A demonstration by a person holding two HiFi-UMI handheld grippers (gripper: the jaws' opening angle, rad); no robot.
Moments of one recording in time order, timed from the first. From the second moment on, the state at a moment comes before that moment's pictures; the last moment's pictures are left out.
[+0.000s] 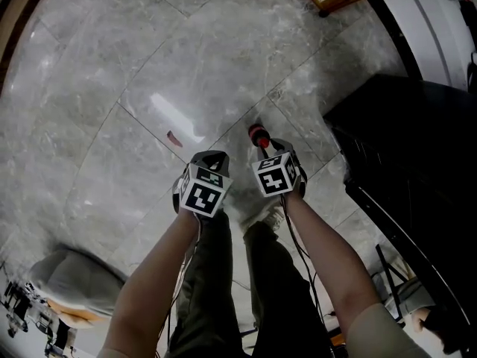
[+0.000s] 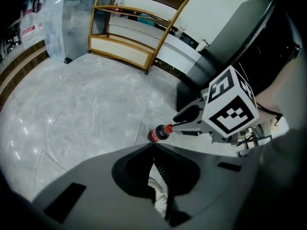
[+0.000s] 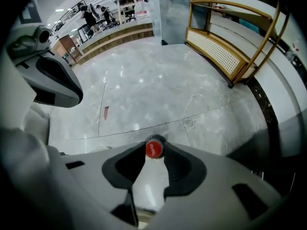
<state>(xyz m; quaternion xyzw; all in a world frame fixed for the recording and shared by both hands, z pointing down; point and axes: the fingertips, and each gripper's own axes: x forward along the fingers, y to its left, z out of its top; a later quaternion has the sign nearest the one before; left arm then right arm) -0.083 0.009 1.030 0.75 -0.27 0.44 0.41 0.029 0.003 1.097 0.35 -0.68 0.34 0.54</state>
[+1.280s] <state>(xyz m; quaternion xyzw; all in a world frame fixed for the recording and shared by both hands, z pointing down) -0.103 -0.045 0.710 0.81 -0.30 0.41 0.28 0.045 -0.063 0.715 0.50 -0.71 0.36 0.34</state>
